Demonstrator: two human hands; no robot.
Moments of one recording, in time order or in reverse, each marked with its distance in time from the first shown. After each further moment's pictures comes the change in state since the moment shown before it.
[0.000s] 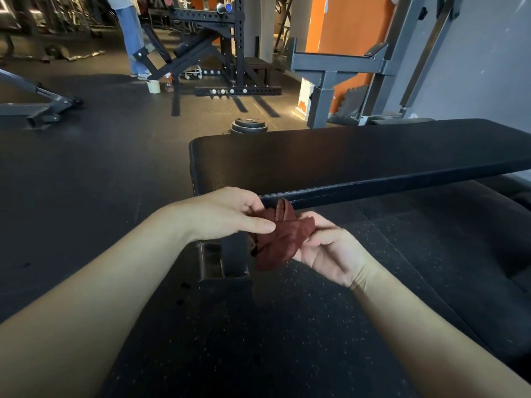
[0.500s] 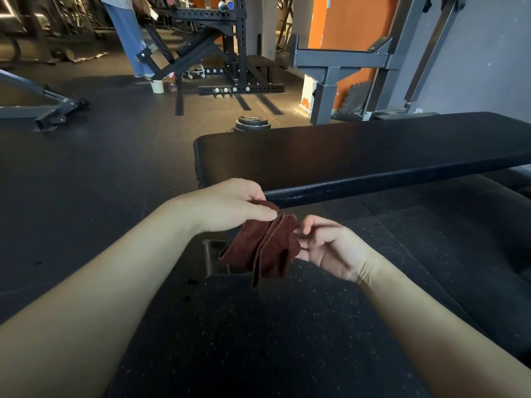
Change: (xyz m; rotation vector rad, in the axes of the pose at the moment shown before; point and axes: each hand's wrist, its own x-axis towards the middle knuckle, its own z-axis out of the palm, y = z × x) left_hand -0.008 0.015 -0.001 0.106 0.072 -0.014; right_hand 0.002 0.009 -0.018 -0.030 0.099 0.083
